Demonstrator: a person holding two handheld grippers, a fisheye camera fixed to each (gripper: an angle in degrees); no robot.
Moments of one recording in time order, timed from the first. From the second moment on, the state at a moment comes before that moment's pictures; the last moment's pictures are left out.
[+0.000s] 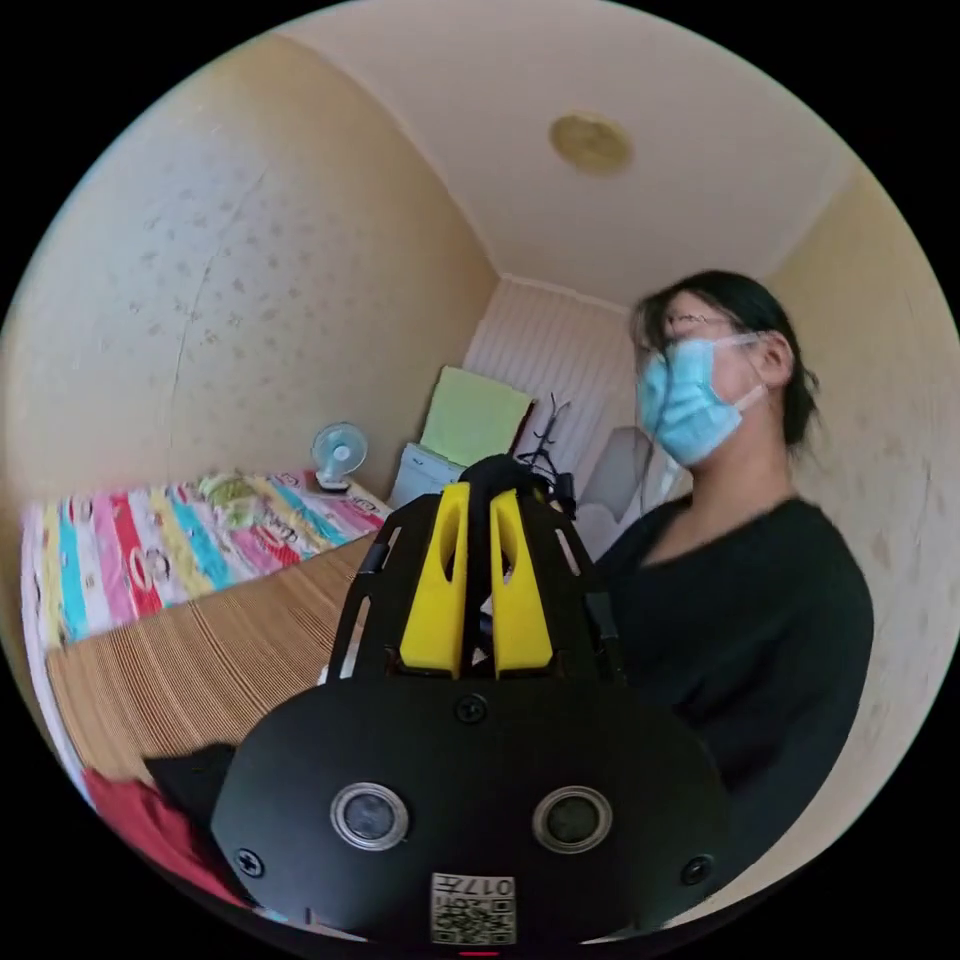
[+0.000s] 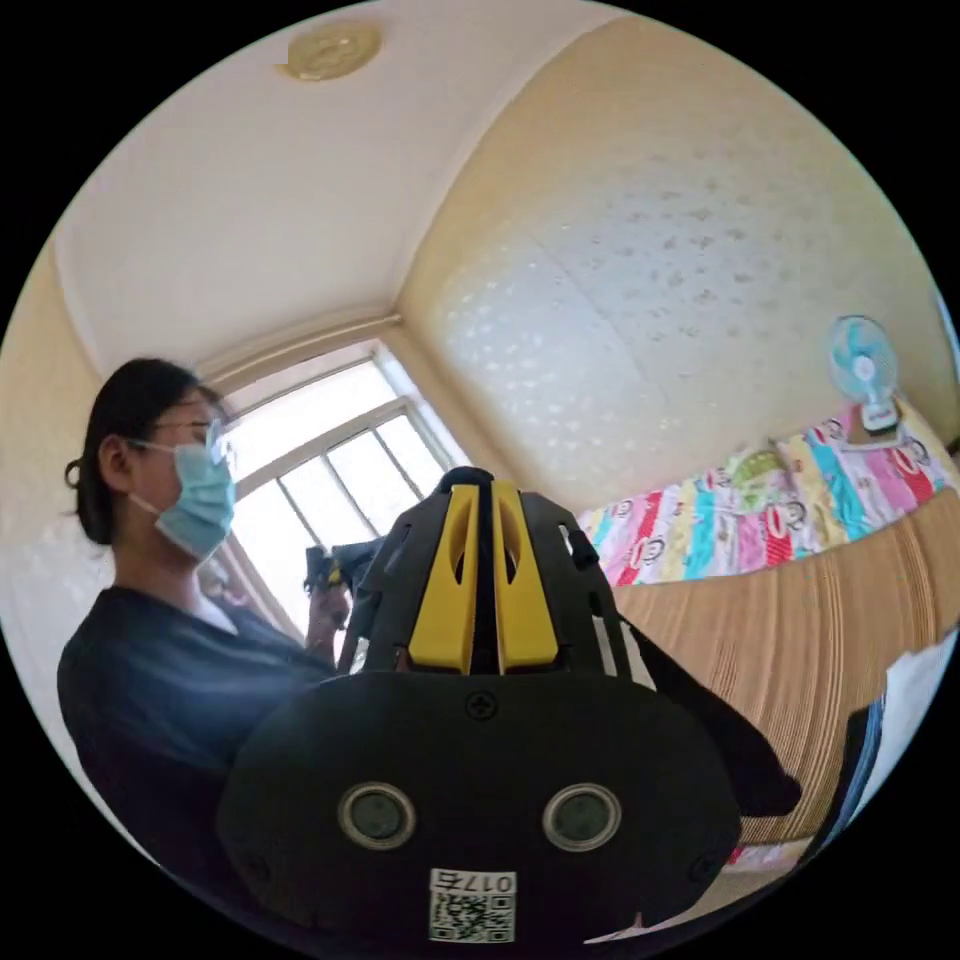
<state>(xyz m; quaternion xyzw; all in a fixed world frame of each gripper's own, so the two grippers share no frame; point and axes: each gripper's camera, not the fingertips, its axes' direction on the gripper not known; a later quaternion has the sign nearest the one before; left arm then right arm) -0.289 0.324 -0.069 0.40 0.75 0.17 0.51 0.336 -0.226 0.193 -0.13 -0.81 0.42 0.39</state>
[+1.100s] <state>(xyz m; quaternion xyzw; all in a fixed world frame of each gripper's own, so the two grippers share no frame) 0.162 0.068 0.273 -0.08 0.62 0.13 0.77 -0.171 0.137 0.016 -0.52 -0.68 -0.18 0.49</state>
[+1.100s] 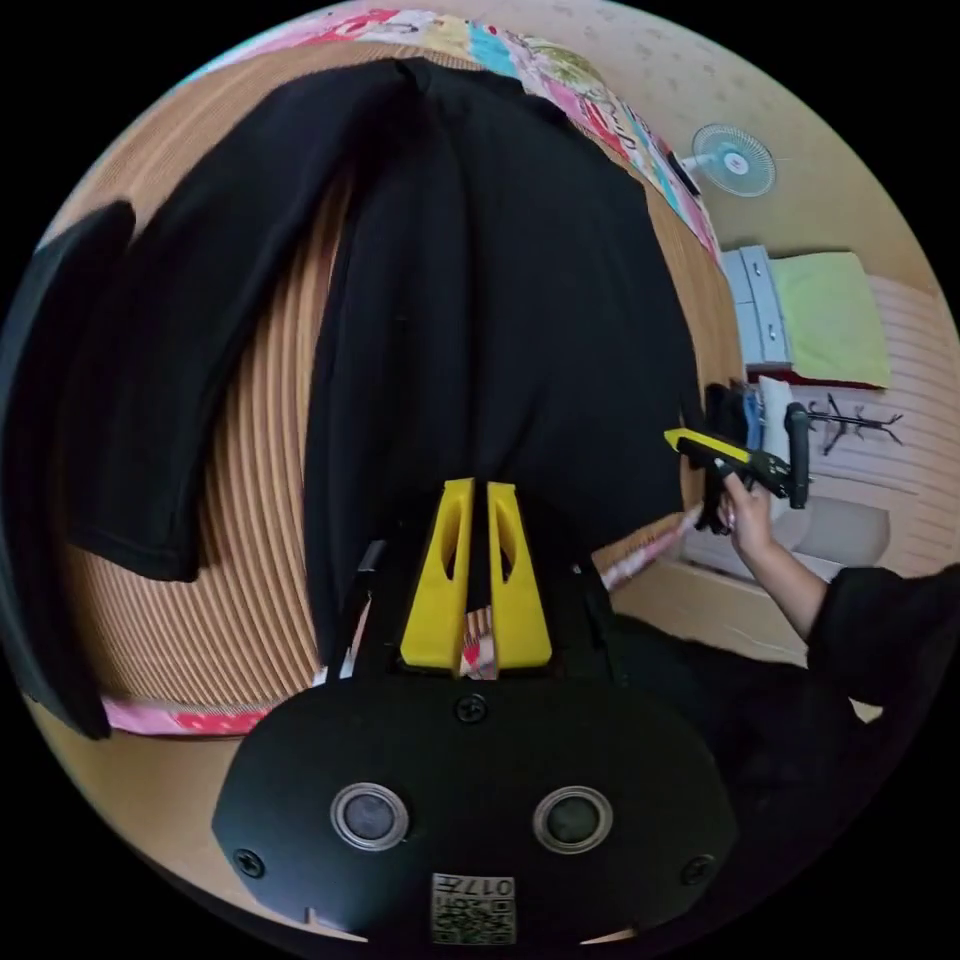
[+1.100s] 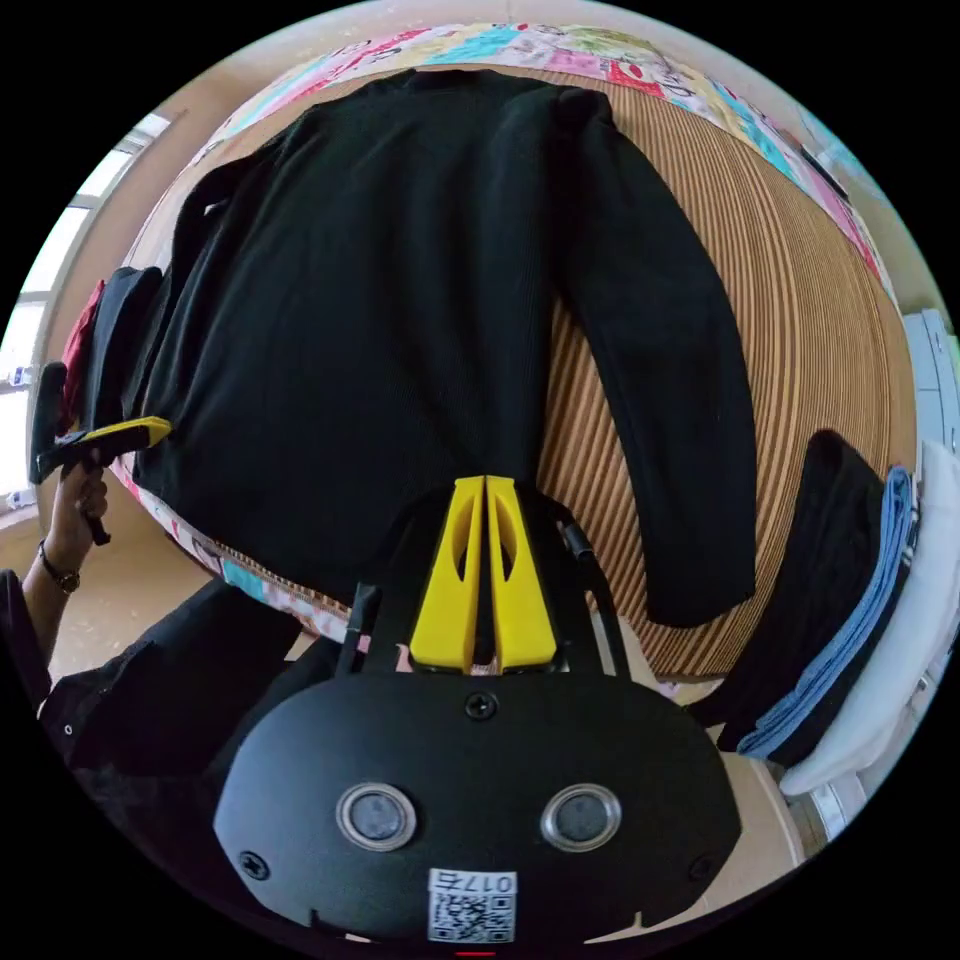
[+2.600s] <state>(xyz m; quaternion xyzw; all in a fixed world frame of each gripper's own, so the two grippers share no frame) -0.126 0.011 0.261 0.11 0.69 -0.14 0.70 0.004 0.096 0.271 -0.38 -0.74 0.27 0.48</state>
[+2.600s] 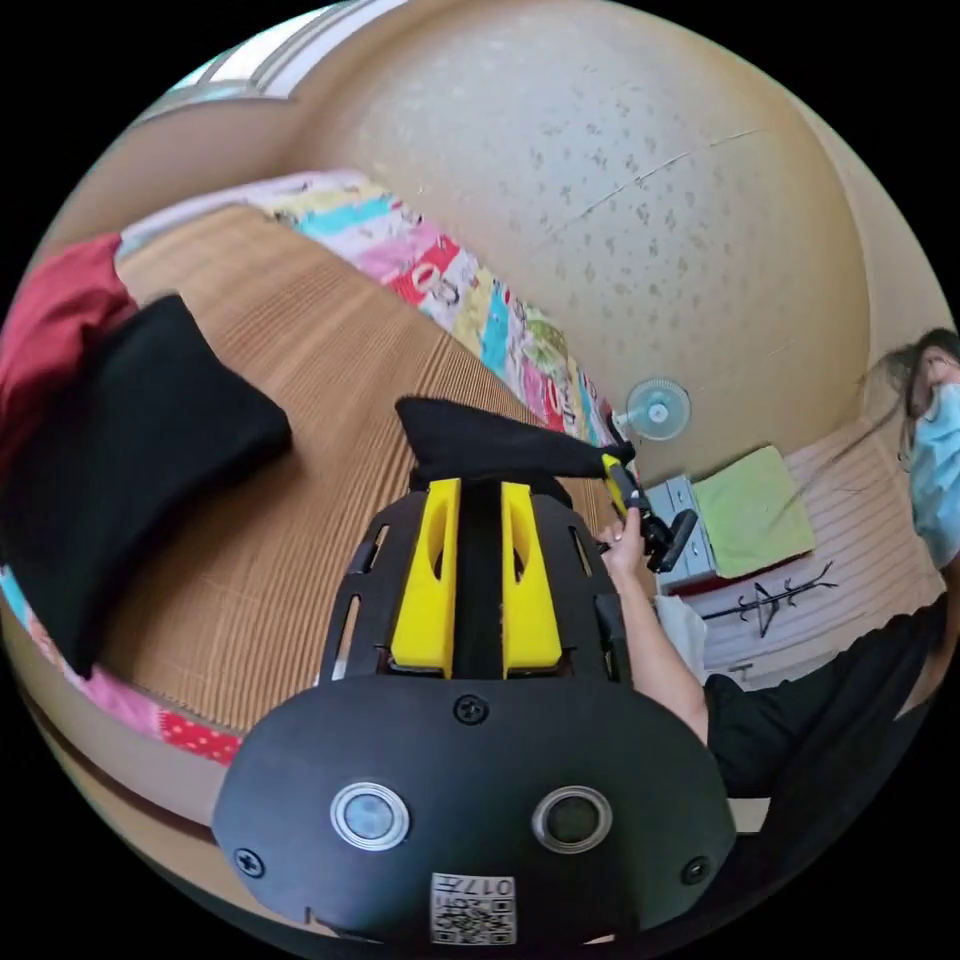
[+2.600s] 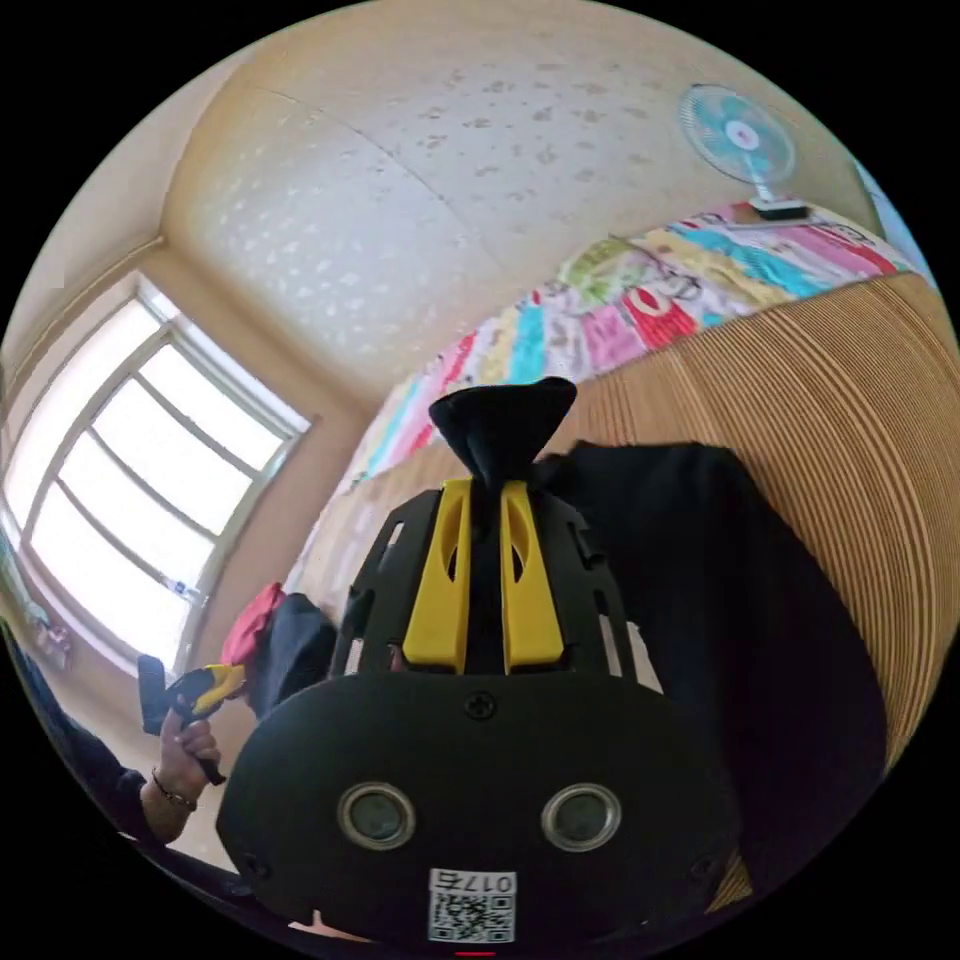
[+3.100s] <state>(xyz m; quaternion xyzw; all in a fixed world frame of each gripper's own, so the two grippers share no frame) -0.015 -0.218 0.333 0.02 0.66 -0.04 0.75 0.039 0.190 0.394 -0.52 -0.68 0.38 0.35</state>
